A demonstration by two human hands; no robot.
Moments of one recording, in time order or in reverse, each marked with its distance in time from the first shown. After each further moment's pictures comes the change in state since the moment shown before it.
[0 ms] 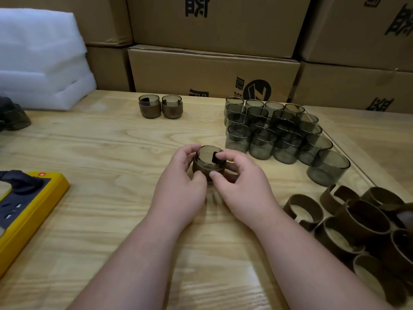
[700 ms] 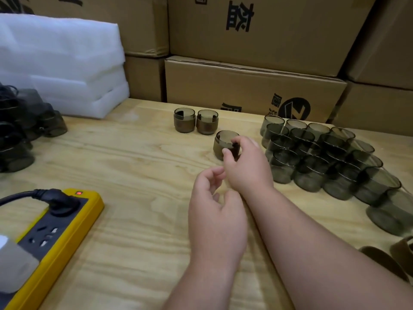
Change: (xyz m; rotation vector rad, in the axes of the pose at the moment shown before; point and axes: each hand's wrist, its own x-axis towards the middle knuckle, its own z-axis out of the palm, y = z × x) left_hand 0.003 0.008 -0.004 -0.266 0.328 -0.065; right_hand 0.126 0.014 0.078 -0.559 0.148 -0.055
